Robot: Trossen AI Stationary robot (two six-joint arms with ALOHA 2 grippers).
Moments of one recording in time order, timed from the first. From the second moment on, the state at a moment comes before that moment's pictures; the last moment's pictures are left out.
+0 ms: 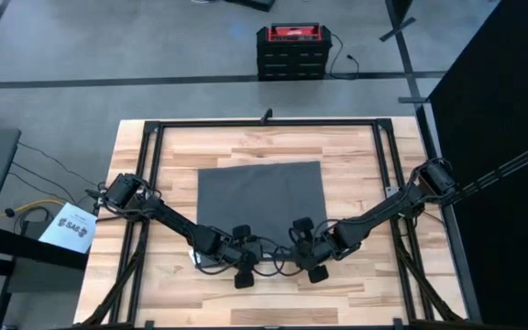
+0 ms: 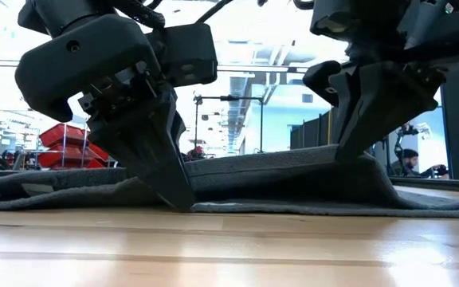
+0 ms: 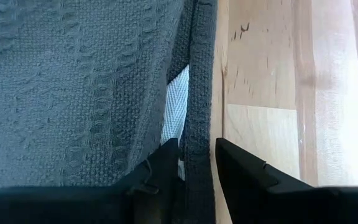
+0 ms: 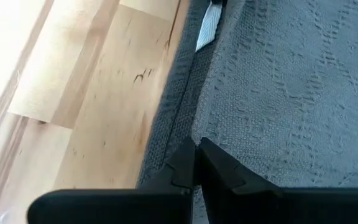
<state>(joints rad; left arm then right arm) -0.45 1.92 1.08 -0.15 -0.24 -0.48 0.48 1.75 1.05 -0.37 0.25 0.11</state>
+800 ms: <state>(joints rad) -0.47 1.92 1.18 -0.24 -0.24 -0.49 0.57 1.66 1.03 -0.51 0.26 0.35</state>
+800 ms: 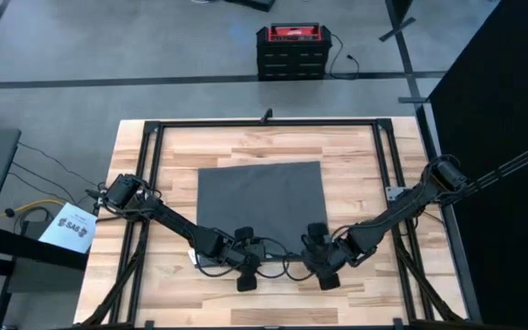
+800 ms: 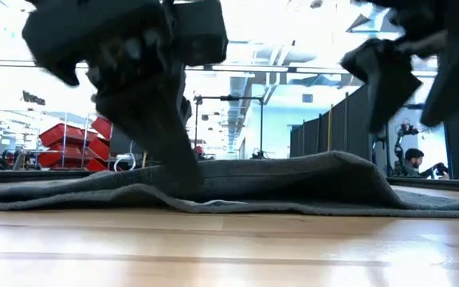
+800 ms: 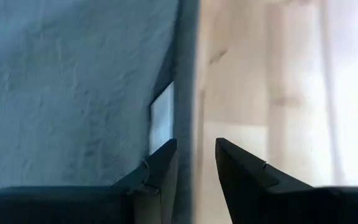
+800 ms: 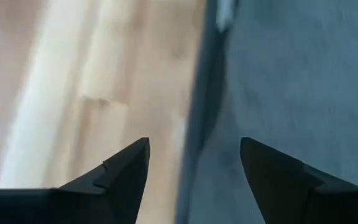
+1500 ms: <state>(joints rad) -0.18 1.92 1.18 -0.37 -0.40 -0.34 0.59 1.66 0.80 -0.40 0.32 0.47</state>
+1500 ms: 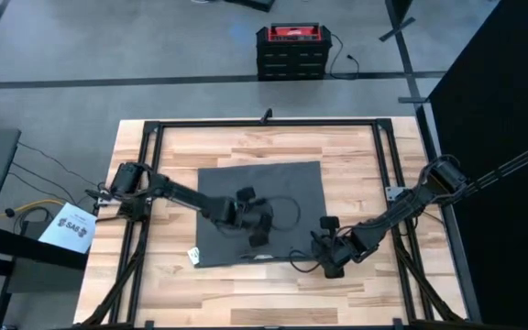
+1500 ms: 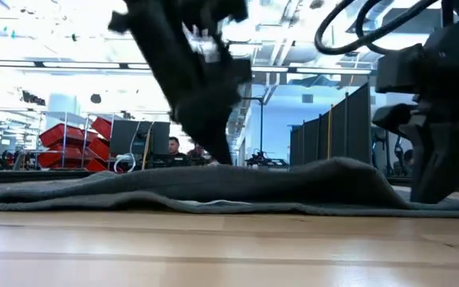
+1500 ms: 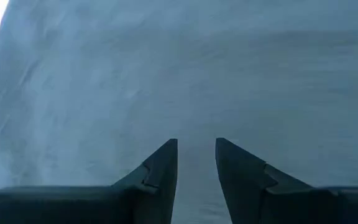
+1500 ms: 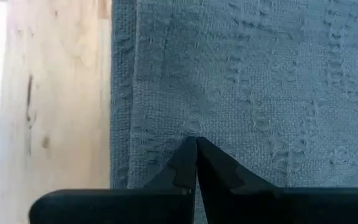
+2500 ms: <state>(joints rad) -0.20 1.83 1.01 -0.30 -0.29 -0.45 0.43 1.63 0.75 -0.17 0.38 0.27</state>
